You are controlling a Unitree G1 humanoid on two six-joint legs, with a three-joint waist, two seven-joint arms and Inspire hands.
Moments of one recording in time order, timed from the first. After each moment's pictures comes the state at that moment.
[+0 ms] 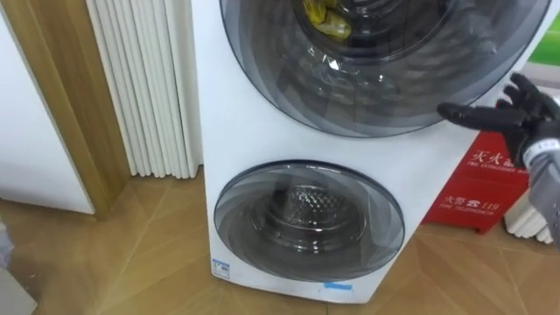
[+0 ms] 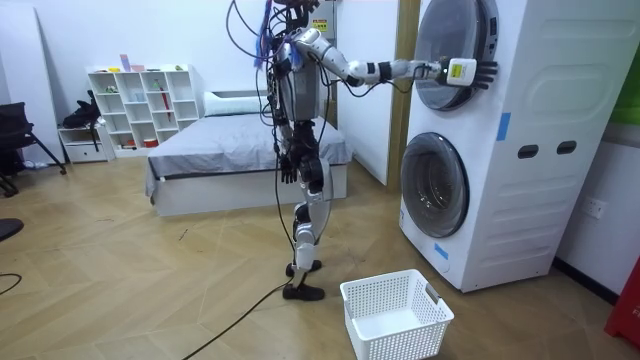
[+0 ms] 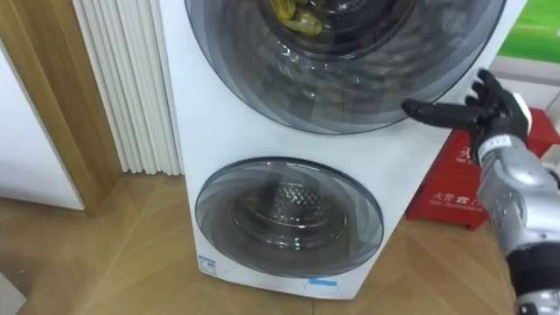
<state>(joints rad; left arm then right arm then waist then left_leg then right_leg) 0.29 0.26 0.14 1.00 0.08 0.20 0.05 -0.71 -0.60 -0.06 0.70 0.49 0.17 -0.11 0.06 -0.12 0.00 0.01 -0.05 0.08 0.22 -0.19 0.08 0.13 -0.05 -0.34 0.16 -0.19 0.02</state>
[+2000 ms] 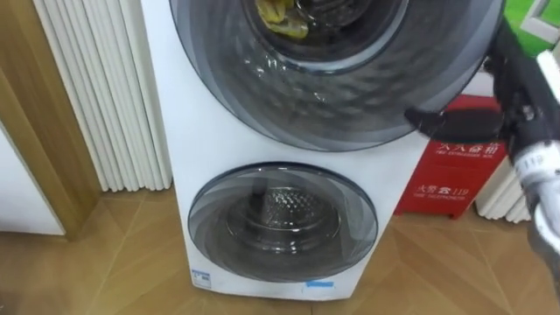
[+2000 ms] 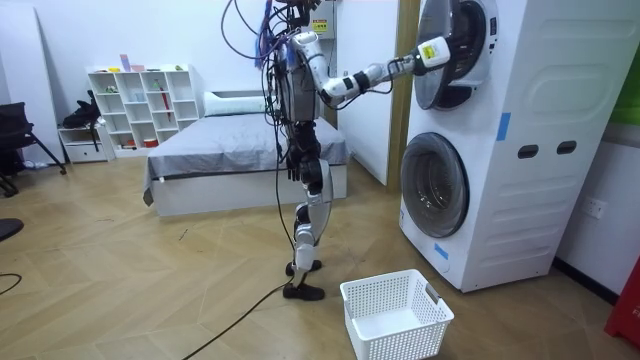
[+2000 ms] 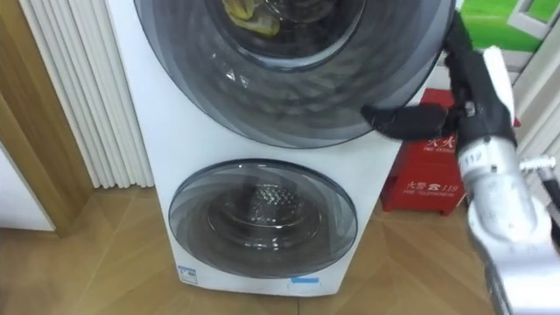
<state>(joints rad) 0.28 0.26 0.07 1.08 0.15 0.15 0.09 -0.20 -0.52 -0.05 -0.14 0.10 0.14 -0.11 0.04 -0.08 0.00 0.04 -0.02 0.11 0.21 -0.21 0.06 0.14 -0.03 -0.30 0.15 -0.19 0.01</state>
